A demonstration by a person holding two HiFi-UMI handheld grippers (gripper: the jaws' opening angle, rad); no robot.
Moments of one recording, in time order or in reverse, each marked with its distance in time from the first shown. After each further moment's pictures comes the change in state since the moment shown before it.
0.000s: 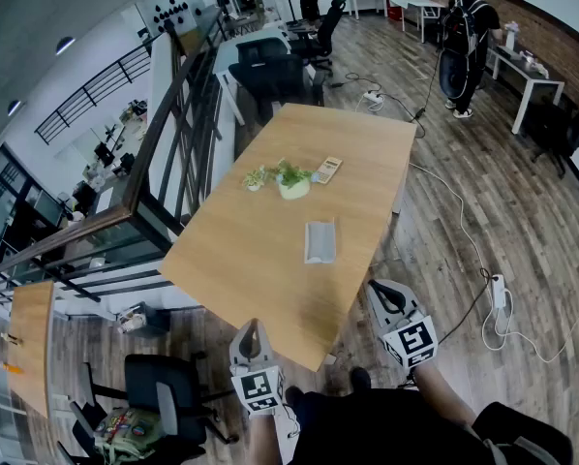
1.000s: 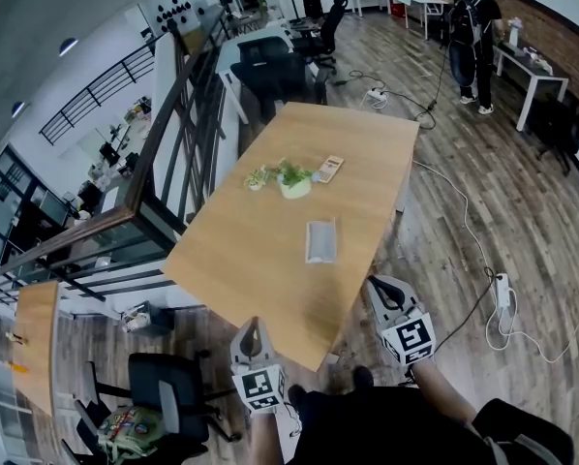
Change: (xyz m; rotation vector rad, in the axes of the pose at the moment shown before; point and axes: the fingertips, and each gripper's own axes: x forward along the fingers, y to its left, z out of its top) left arm 0.000 -0.007 0.008 0.011 0.002 0.013; right arm 0.003 -0.009 0.000 0.020 -0.017 -0.014
